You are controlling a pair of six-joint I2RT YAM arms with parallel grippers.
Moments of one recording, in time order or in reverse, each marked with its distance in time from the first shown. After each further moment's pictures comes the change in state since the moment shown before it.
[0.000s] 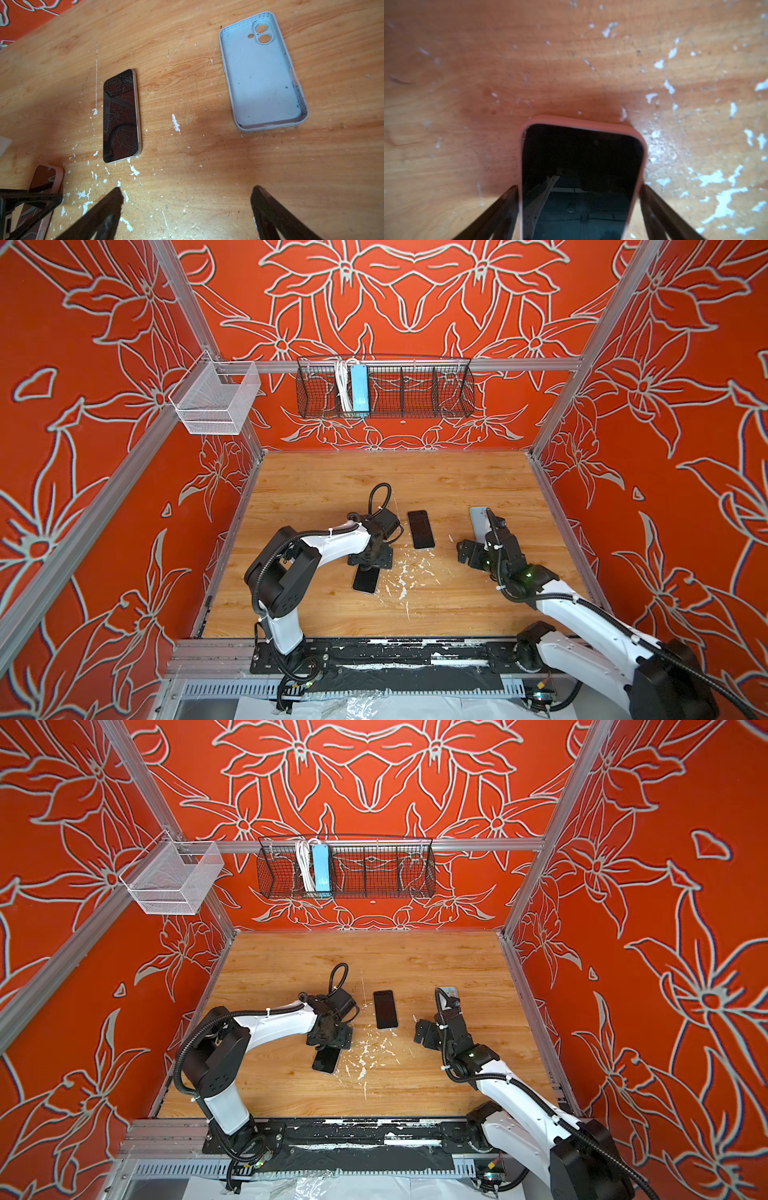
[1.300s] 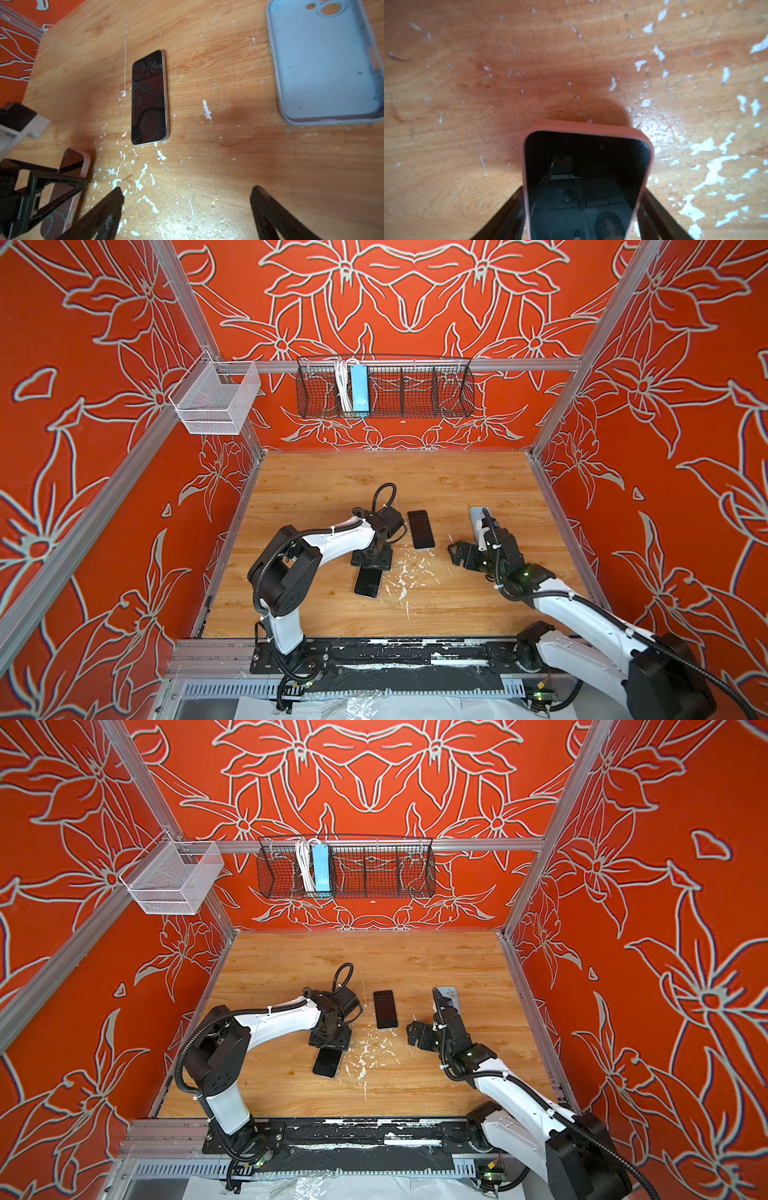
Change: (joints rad) left arm -0.018 0.017 0.106 -0.156 0.009 0.006; right arm 0.000 0.039 -0.010 0.079 -0.203 -0.002
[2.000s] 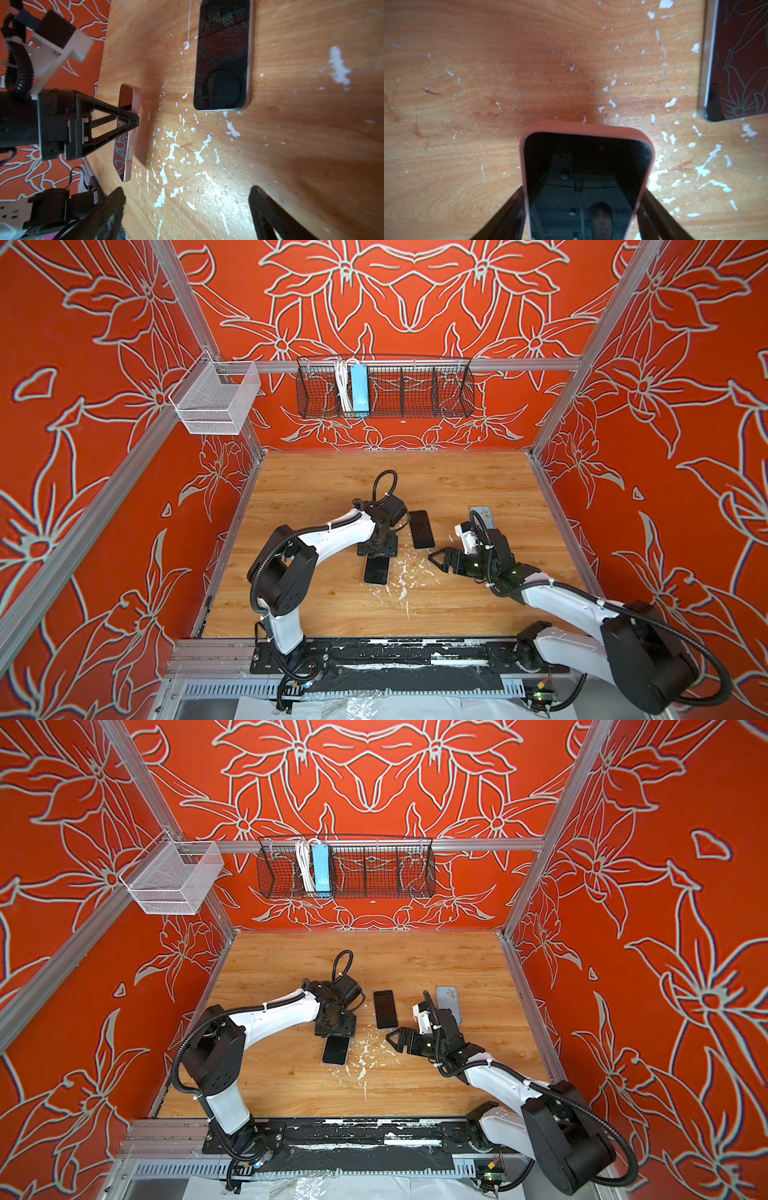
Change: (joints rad) left arm 0.016 0.000 0.110 0.002 0.008 -0.070; right arm 0.005 0.193 -0.059 0.303 -0.443 0.069
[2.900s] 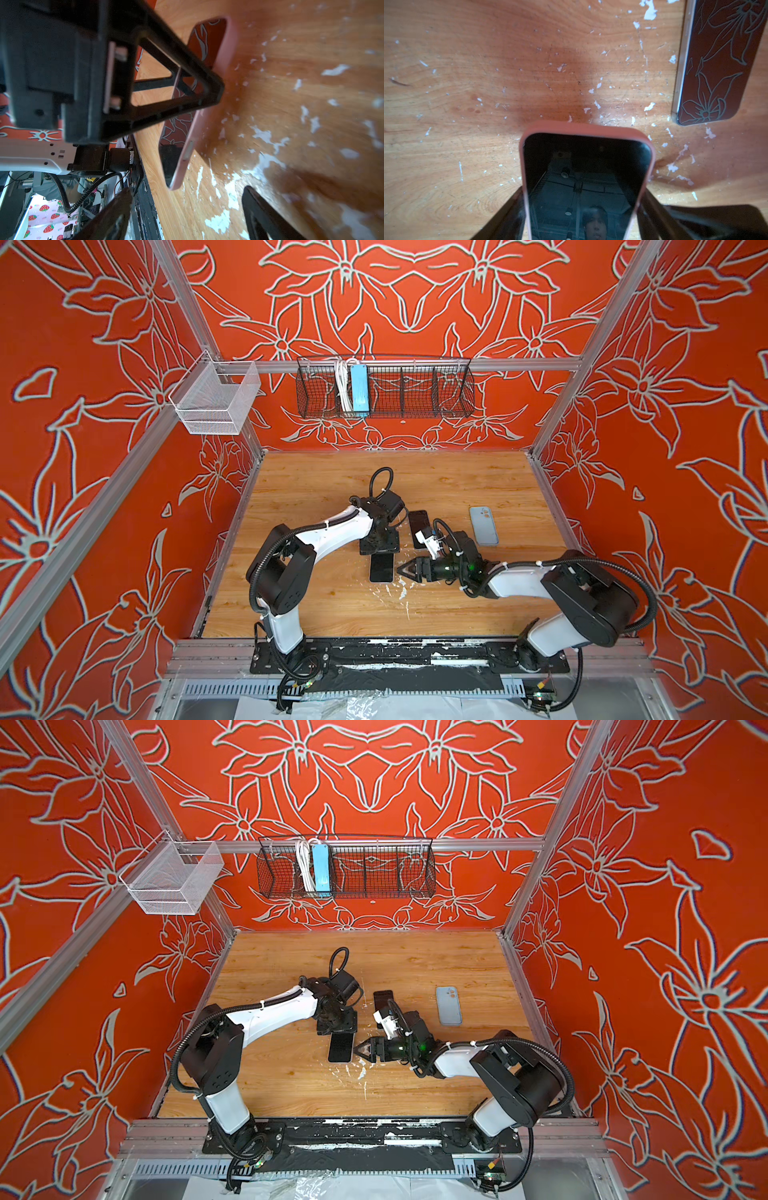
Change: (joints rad) left arm 0.027 -0.001 0.013 0.011 0.096 -0.056; right arm 0.251 0.364 0.090 0.426 -0.144 0.068
